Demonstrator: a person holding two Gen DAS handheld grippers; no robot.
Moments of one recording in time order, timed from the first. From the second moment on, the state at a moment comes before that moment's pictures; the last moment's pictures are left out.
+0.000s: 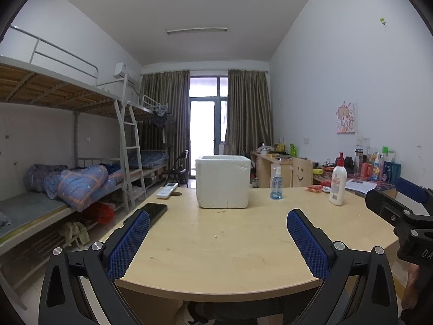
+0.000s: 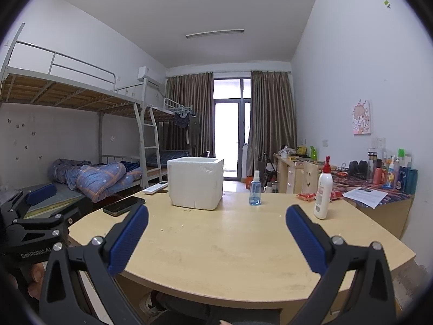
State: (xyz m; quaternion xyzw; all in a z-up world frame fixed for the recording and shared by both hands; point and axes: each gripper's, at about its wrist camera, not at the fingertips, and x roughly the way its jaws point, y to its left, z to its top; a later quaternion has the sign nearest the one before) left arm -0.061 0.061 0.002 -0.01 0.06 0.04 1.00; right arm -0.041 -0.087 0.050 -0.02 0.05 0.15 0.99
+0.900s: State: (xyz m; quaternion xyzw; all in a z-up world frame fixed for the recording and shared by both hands) left arm -0.063 0.064 0.002 0.00 0.06 0.03 1.00; right arm -0.037 -0.086 0.048 -0.03 0.06 0.15 0.99
